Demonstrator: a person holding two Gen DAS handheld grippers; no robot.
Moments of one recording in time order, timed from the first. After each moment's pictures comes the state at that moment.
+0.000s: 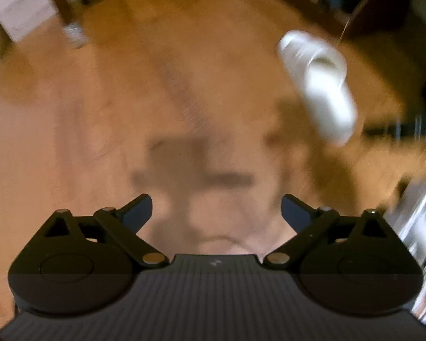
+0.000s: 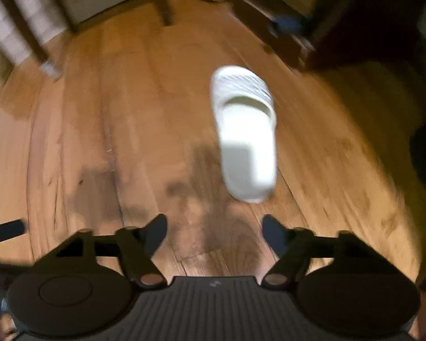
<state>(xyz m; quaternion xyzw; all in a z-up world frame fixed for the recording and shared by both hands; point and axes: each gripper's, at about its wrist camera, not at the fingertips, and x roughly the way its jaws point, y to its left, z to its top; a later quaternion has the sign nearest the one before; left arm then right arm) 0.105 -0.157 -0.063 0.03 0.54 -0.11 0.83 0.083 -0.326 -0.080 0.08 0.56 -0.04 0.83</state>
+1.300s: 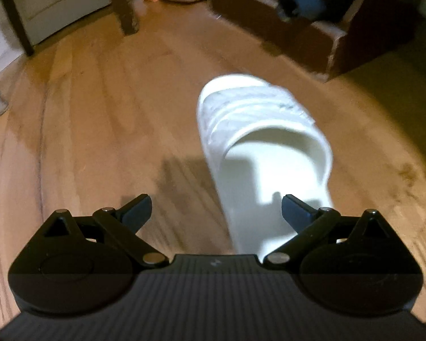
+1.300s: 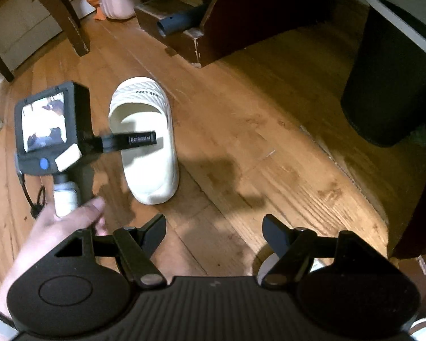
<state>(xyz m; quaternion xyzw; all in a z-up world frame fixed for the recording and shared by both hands) 0.231 -0.329 -0.188 0.07 0.49 -0.08 0.87 0.057 -0.424 -0.089 0.11 0.53 -0.14 0.83</state>
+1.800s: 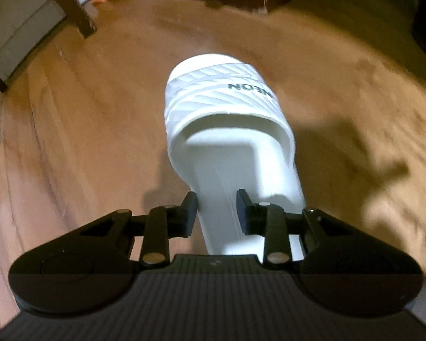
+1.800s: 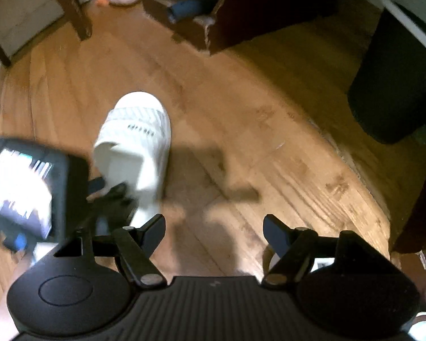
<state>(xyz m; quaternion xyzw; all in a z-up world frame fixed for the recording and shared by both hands) 0.138 -0.315 -0.170 0.23 0.49 -0.17 0.82 0.065 -0.398 -0.098 0.09 0.58 -0.14 0.80</state>
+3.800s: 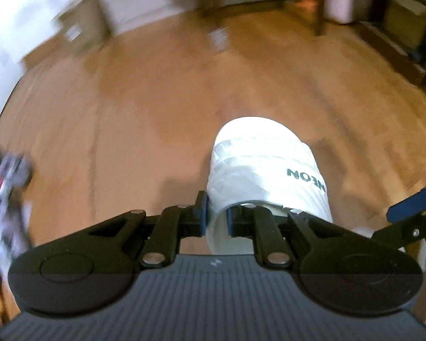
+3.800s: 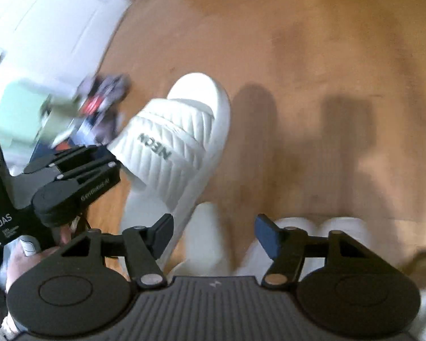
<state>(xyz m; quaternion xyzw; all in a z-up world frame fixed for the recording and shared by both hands) -0.044 0.178 -0.002 0.02 0.49 0.08 0.87 0.019 -0.009 -0.072 0.05 0.64 0.37 0.67</state>
